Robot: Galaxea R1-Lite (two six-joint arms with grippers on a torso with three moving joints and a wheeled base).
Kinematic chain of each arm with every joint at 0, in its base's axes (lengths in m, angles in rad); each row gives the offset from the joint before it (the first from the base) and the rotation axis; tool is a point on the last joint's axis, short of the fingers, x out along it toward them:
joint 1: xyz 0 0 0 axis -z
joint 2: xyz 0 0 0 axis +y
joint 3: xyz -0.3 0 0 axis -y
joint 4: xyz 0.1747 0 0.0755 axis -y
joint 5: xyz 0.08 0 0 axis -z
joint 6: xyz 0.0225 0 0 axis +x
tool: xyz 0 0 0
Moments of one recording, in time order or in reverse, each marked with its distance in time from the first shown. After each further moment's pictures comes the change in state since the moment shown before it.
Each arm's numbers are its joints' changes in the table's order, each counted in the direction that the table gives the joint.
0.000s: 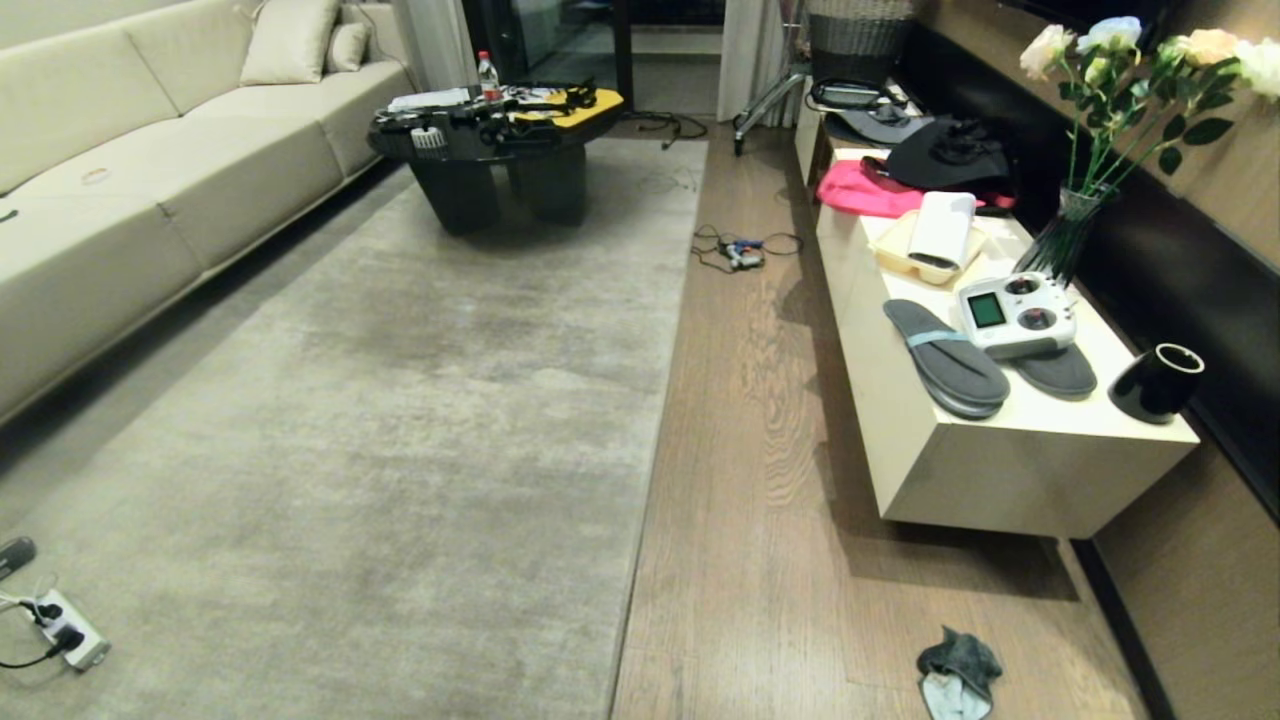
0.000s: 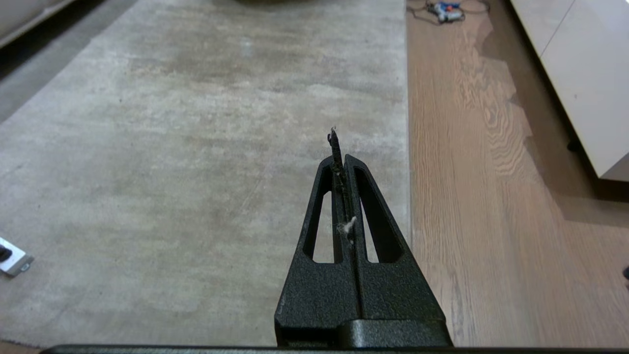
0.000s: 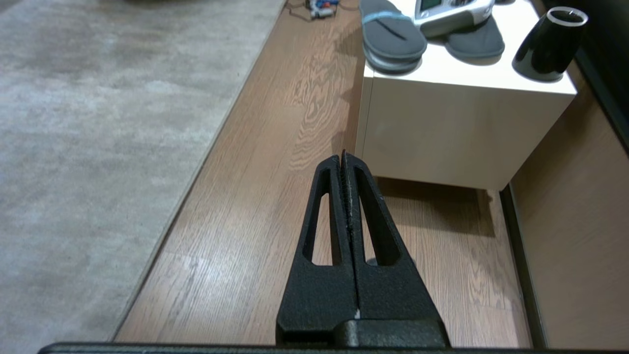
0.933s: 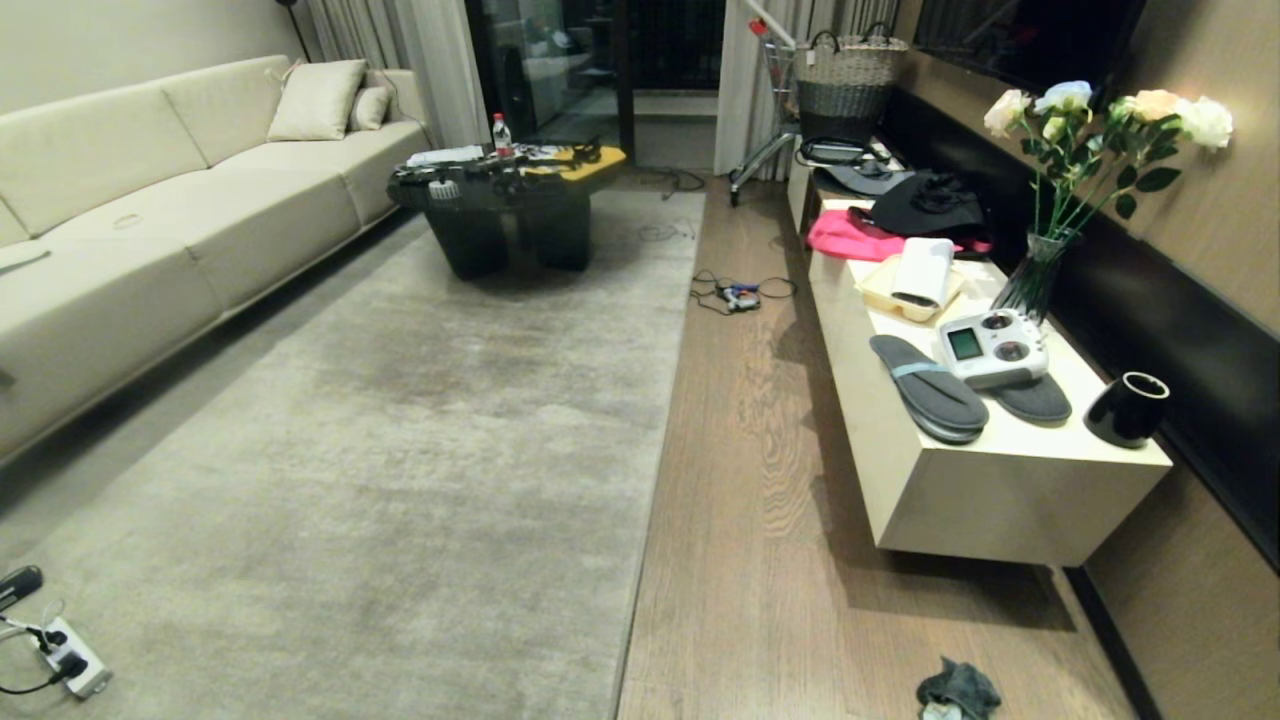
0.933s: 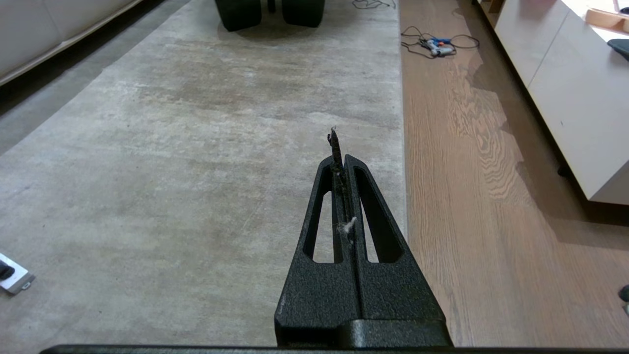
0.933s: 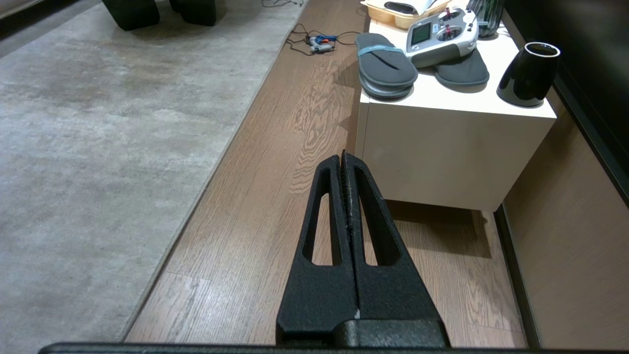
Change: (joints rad) left arm 0.000 0.000 0.000 0.001 0.000 -0.003; right arm 0.000 0.000 0.000 0.000 0.000 0.001
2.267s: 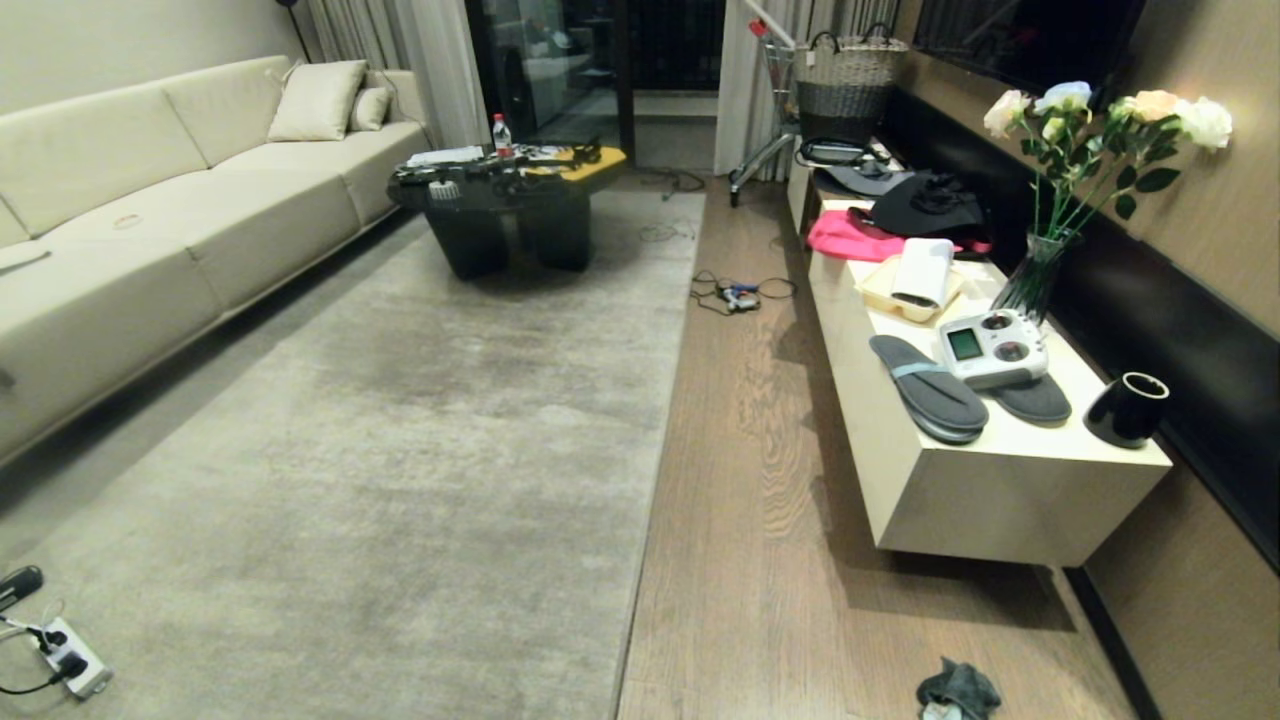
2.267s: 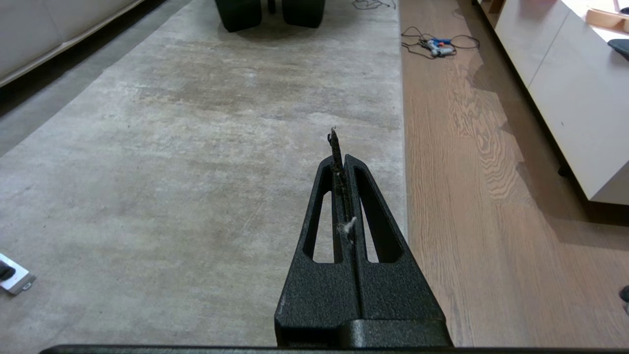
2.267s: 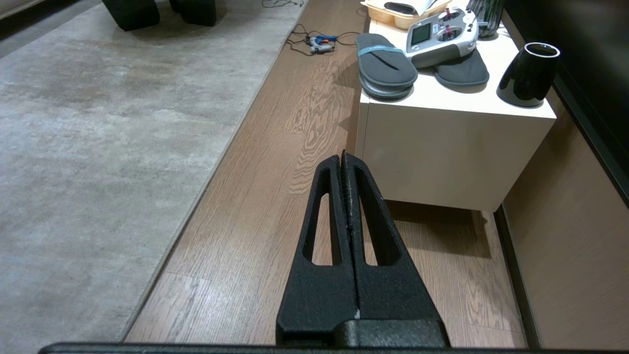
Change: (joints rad) left arm 0.000 0.000 0.000 0.001 0.000 0.002; right arm 0.000 0.000 0.000 0.000 0.000 0.000
